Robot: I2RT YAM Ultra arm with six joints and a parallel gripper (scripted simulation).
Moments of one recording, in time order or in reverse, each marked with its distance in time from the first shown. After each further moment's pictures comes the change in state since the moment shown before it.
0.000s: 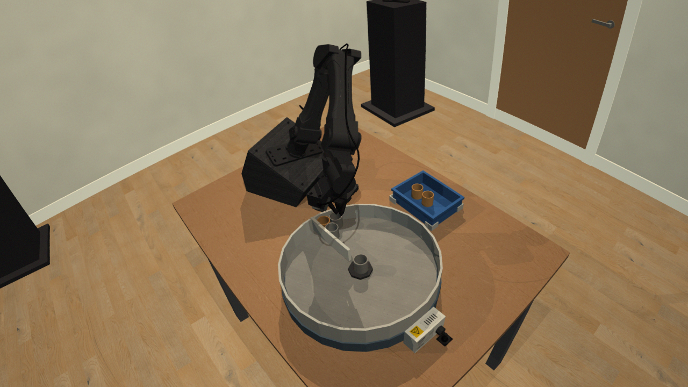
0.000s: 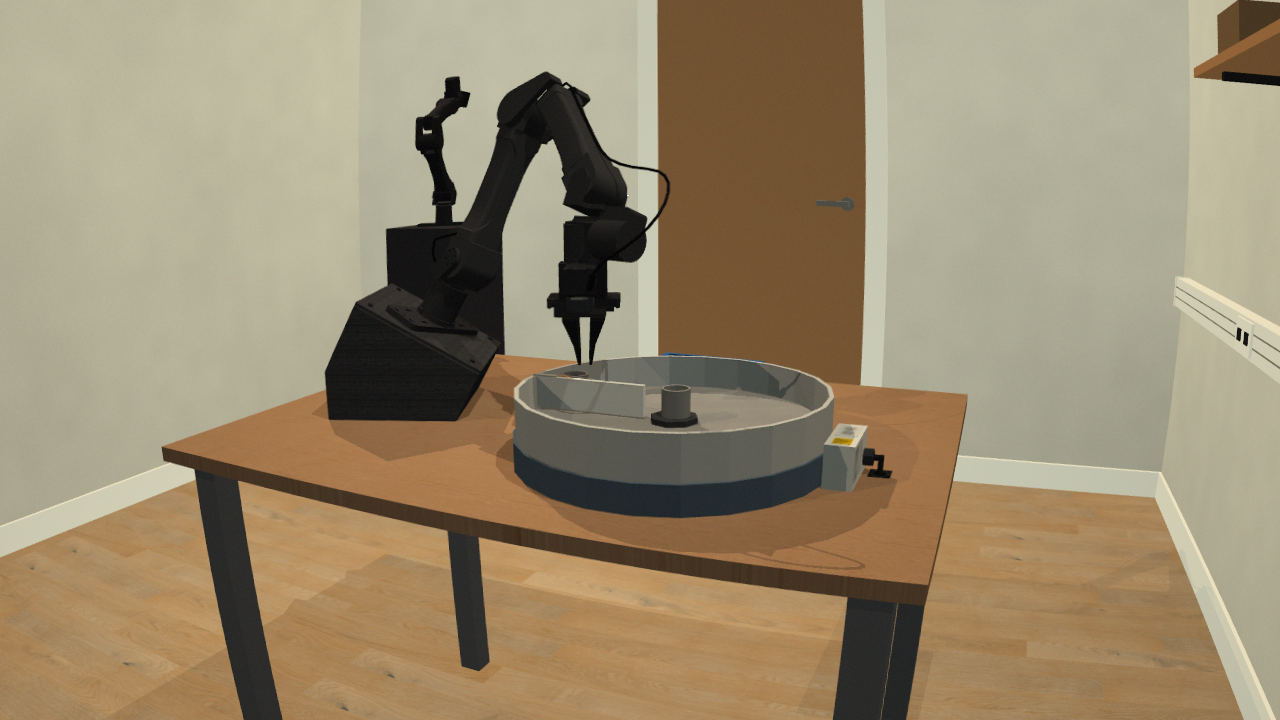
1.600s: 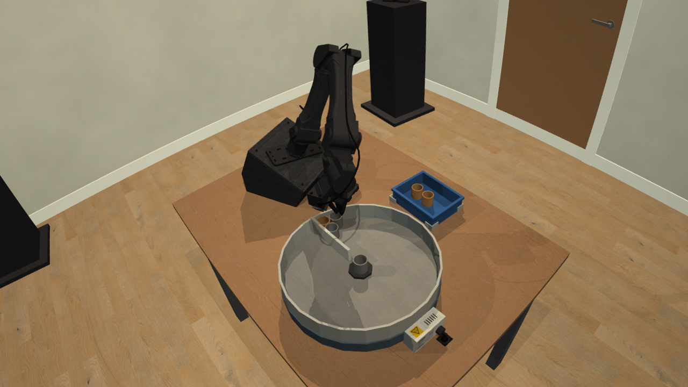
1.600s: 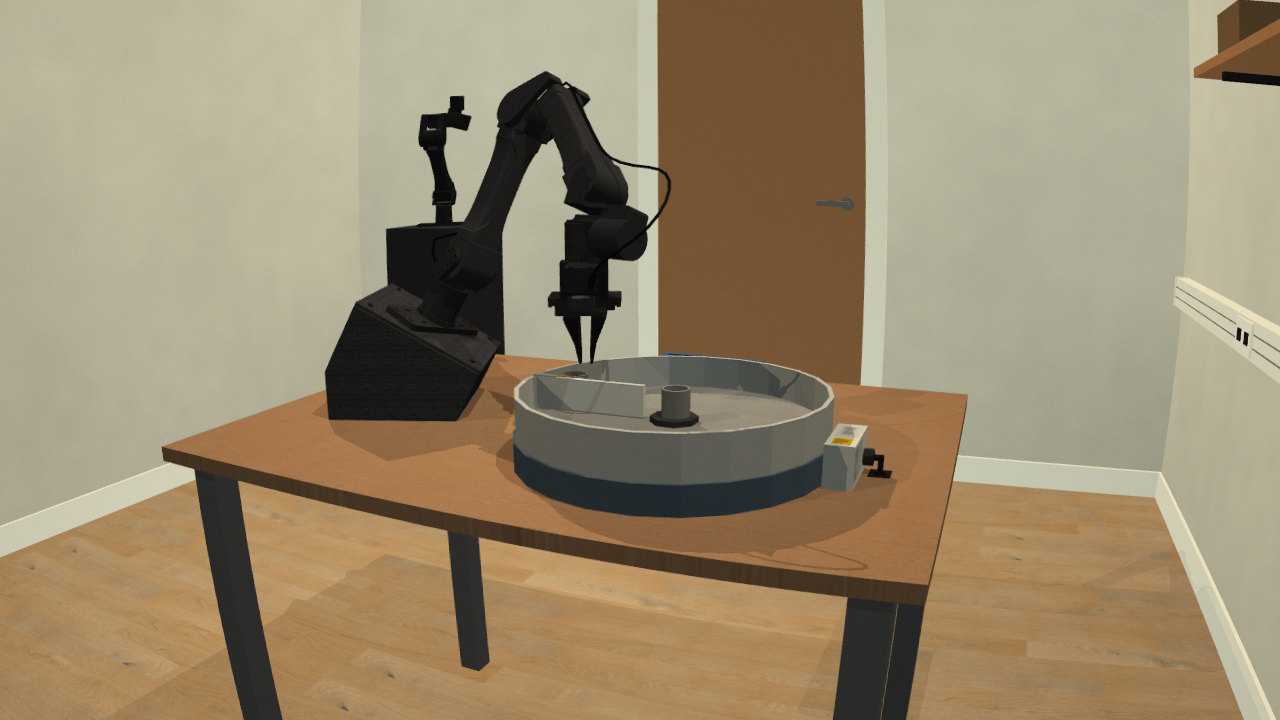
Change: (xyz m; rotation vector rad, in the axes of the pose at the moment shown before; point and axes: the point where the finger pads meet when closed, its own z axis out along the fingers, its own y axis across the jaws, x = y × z) arm 0.000 0.001 -0.002 0.000 0.001 0.000
